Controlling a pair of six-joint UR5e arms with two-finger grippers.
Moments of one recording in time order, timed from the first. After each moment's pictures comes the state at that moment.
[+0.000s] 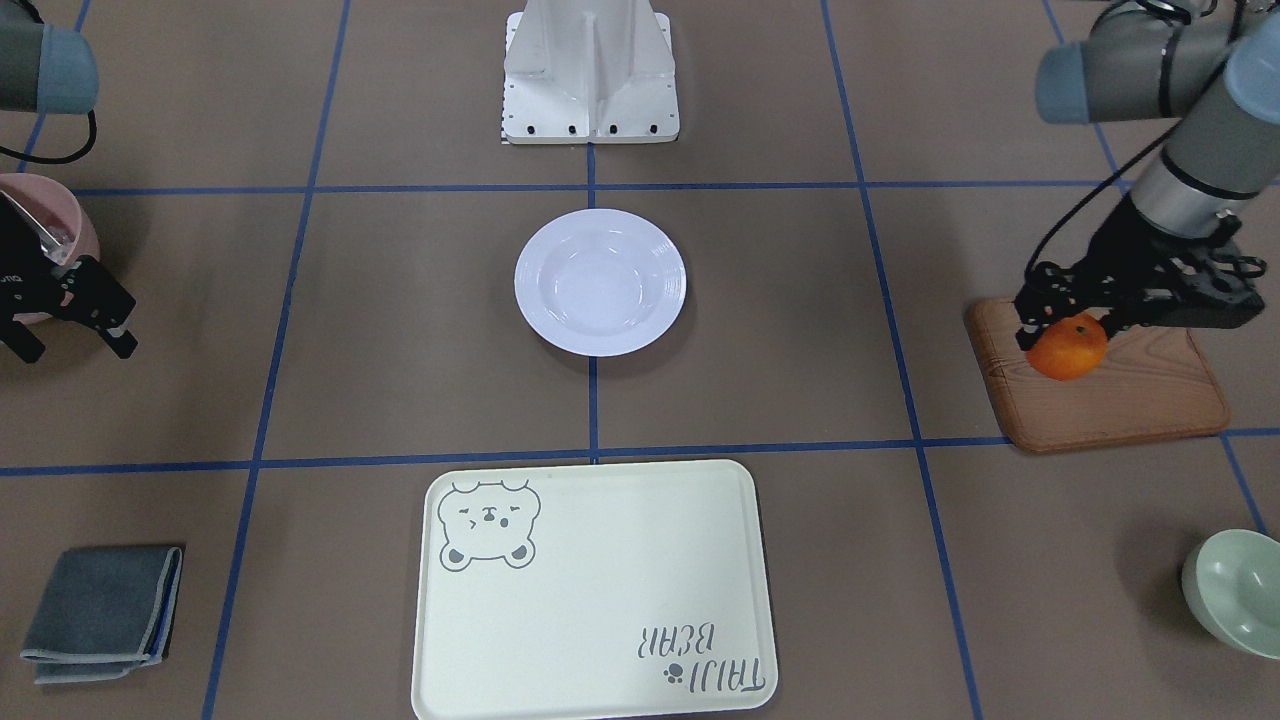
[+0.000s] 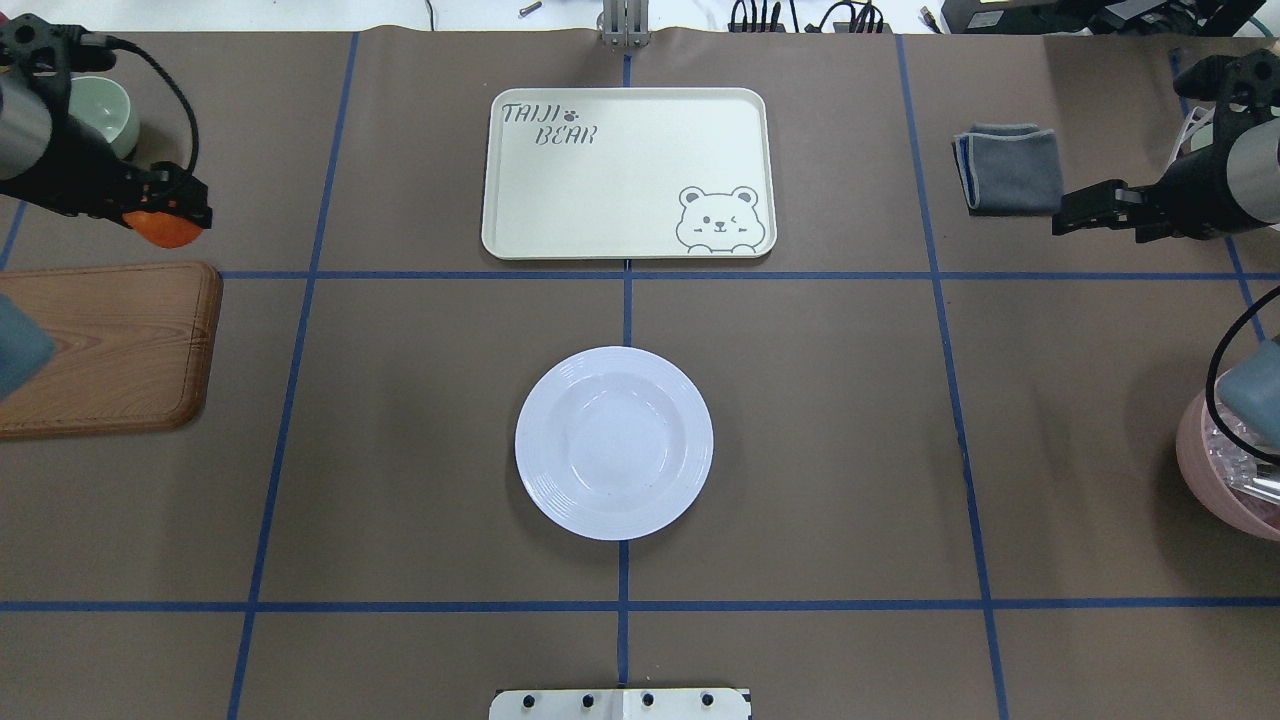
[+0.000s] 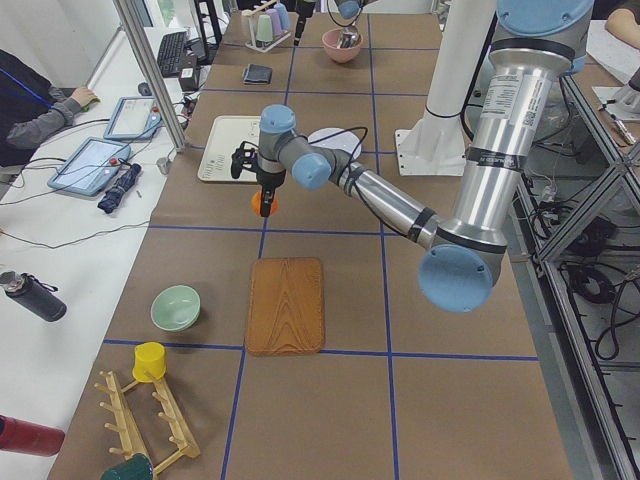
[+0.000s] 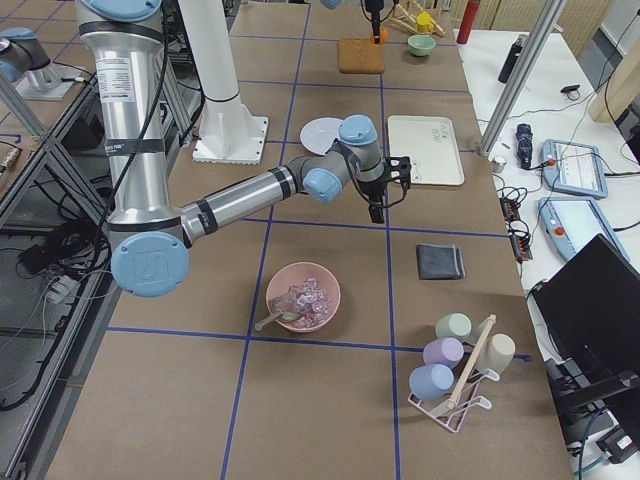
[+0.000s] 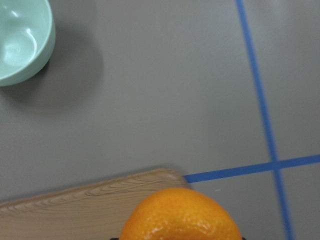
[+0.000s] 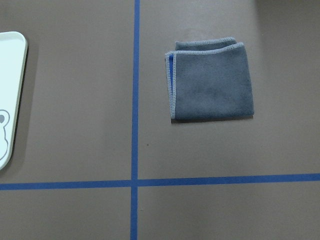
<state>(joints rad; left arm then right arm) -1.00 -1.87 -1.91 -1.65 -2.07 -0.87 1.06 -1.50 1.90 -1.18 2.07 0.92</state>
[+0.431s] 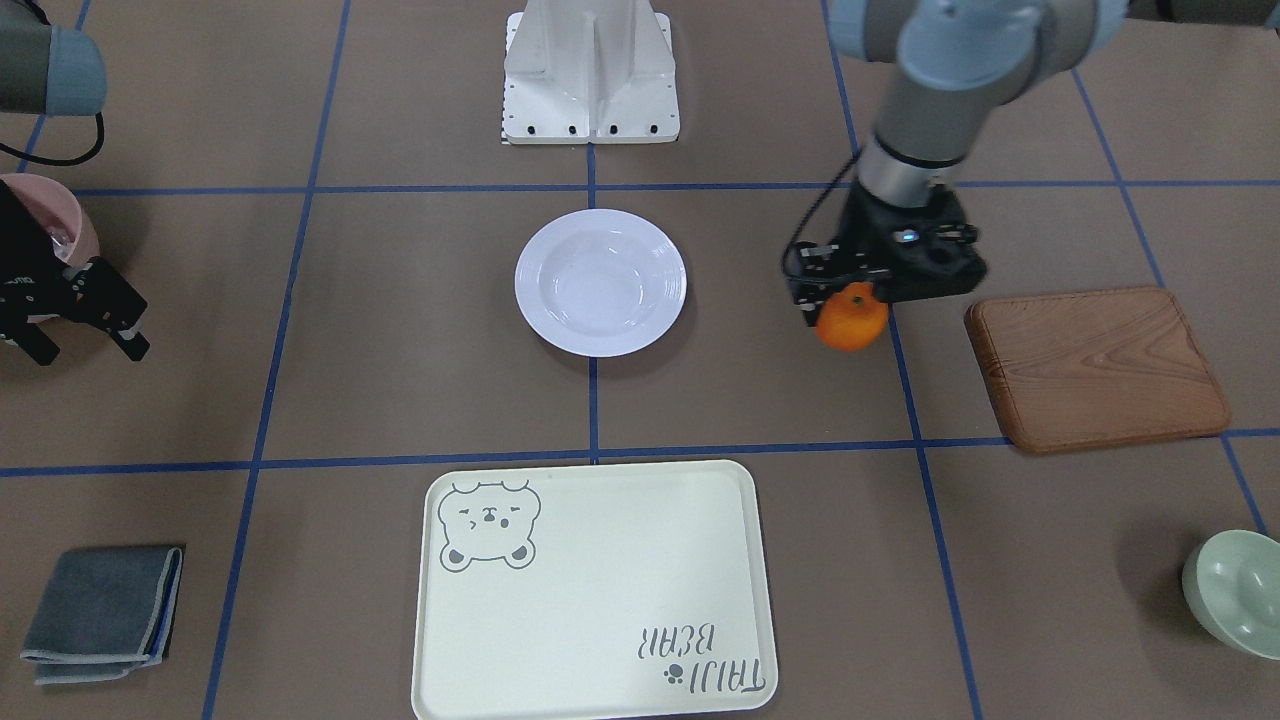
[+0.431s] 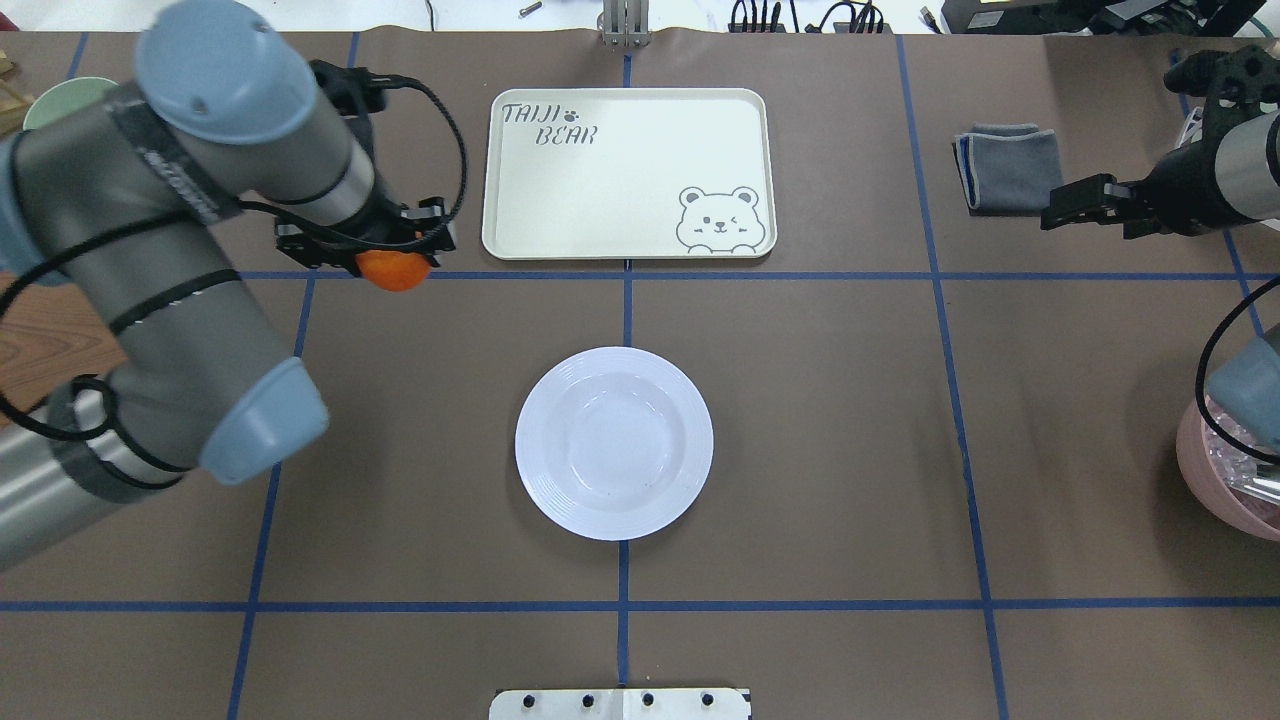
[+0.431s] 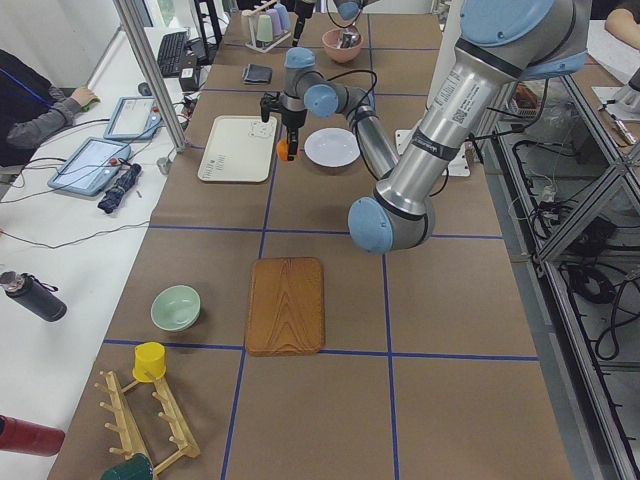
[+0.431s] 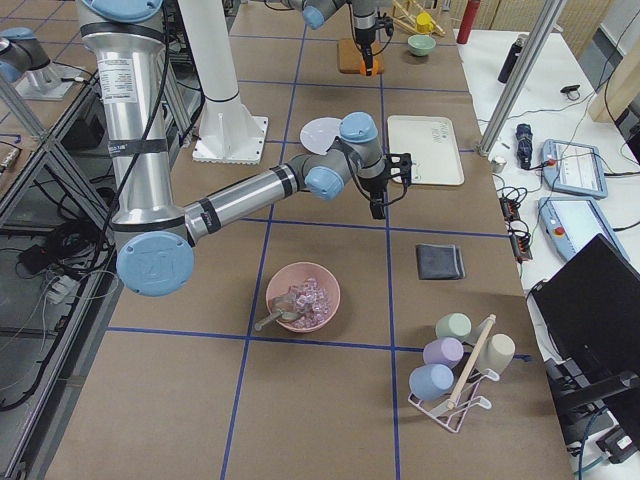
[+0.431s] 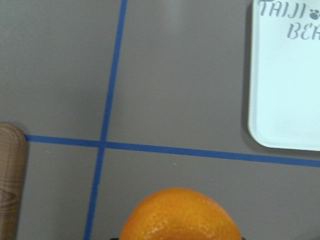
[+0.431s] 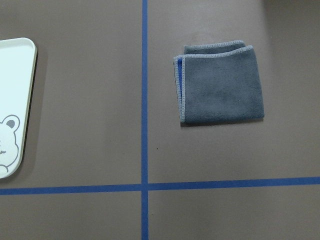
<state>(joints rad) -0.71 -2.24 -1.83 -1.36 -1.89 -1.22 1.06 -1.48 1.90 -1.17 2.07 0.94</state>
